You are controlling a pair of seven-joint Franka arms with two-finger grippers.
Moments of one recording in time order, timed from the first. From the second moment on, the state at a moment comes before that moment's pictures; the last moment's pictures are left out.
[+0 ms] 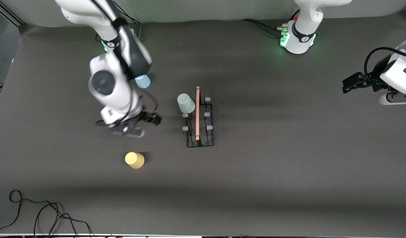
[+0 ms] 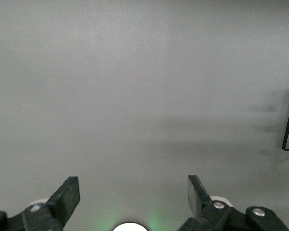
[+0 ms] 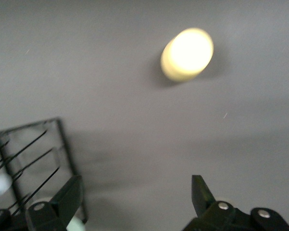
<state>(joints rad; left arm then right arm) -0.07 0.00 -0.01 -1.60 -0.01 1.51 -0.12 0.70 0.33 -0.37 -1.82 0.16 2.12 0.46</state>
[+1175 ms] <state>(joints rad) -0.07 0.00 -0.01 -1.61 0.00 1.51 -0.12 0.48 0.78 -0.36 -1.52 0.40 2.26 0.15</state>
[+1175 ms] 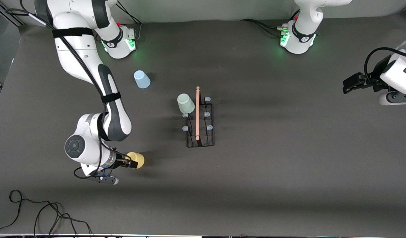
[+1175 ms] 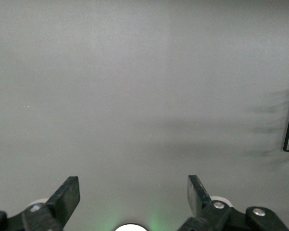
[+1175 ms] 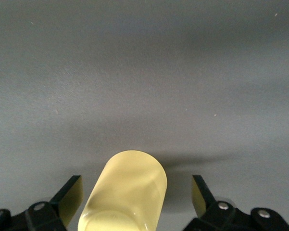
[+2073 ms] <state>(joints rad) -0.07 0.00 -0.01 -1.61 0.00 1.51 -0.12 0.50 0.82 -0.35 -1.53 0.40 2.25 0.15</state>
